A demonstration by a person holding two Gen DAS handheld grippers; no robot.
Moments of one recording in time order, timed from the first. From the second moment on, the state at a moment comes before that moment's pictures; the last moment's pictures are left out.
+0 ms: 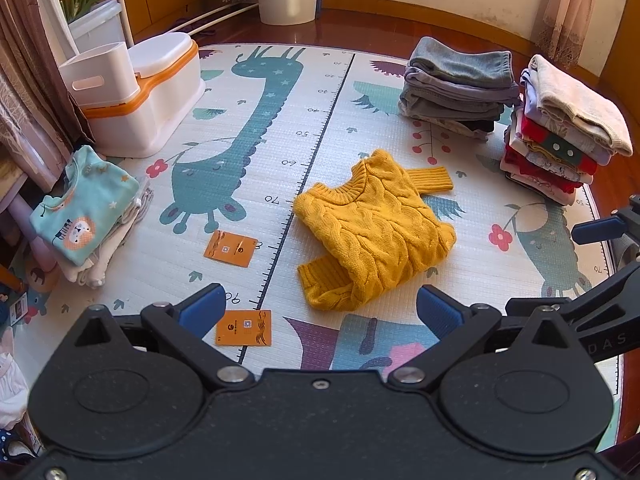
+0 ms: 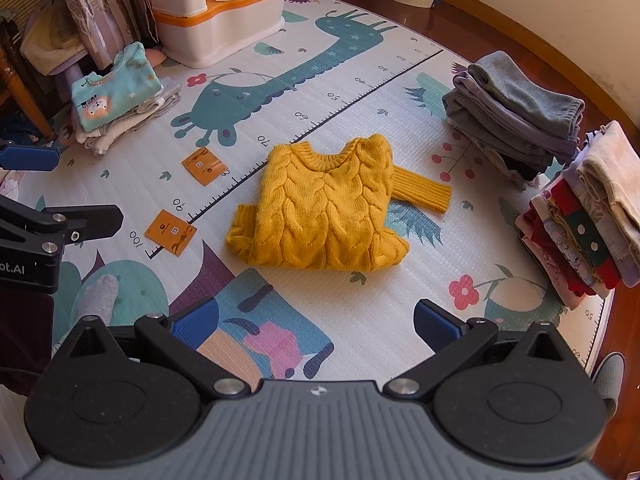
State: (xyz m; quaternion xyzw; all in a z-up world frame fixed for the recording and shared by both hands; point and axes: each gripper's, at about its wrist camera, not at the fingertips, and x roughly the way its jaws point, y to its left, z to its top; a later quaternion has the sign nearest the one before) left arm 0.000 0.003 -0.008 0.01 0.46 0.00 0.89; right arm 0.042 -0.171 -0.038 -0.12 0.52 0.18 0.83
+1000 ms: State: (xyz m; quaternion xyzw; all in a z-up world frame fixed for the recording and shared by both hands) left arm 0.003 -0.002 -0.019 0.02 0.47 -0.02 0.88; right arm 0.052 -0.173 -0.047 -0.11 0.53 0.18 0.82
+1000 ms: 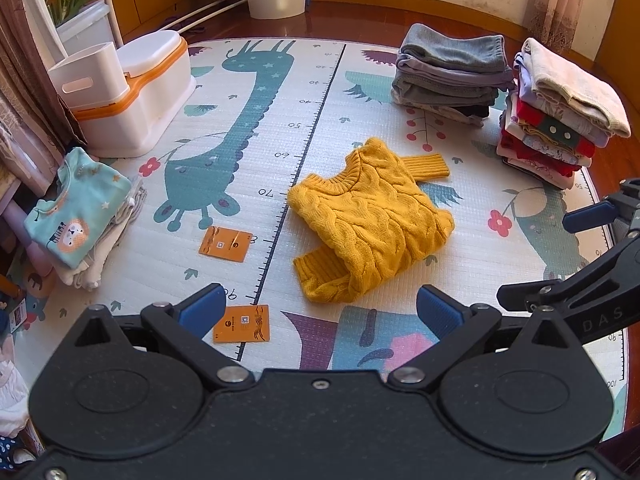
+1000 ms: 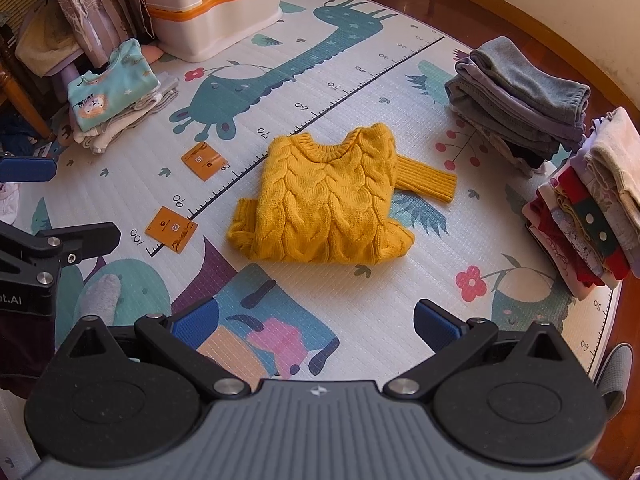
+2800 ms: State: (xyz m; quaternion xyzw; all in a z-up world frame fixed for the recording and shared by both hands) left arm 0.263 0.014 -0.159 0.13 0.60 -0.18 0.77; right arm 0.295 -0.212 -0.162 -0.04 0.56 0.21 0.80
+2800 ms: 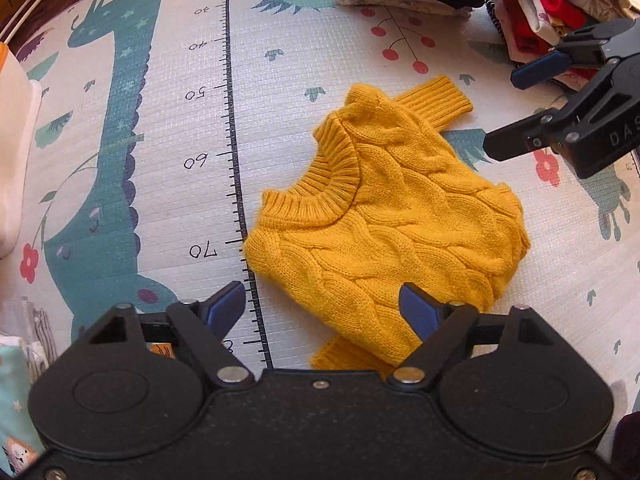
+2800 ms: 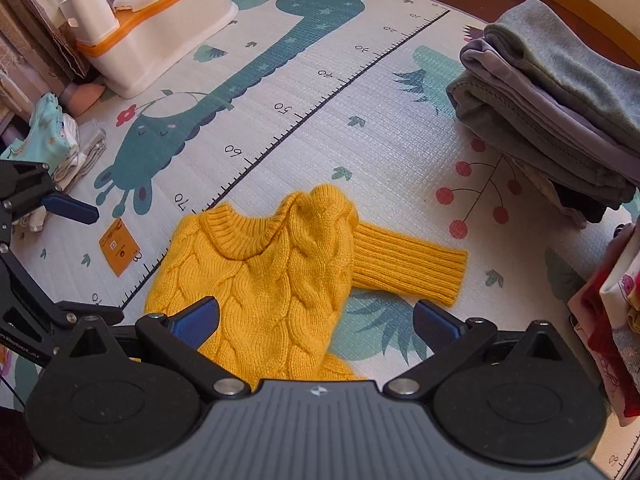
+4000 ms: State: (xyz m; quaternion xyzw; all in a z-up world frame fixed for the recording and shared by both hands) left arm 0.333 0.042 -0.251 0.06 0.61 -0.25 0.75; right arm 0.381 -0.184 -0.270 -0.03 0.52 0.31 0.79
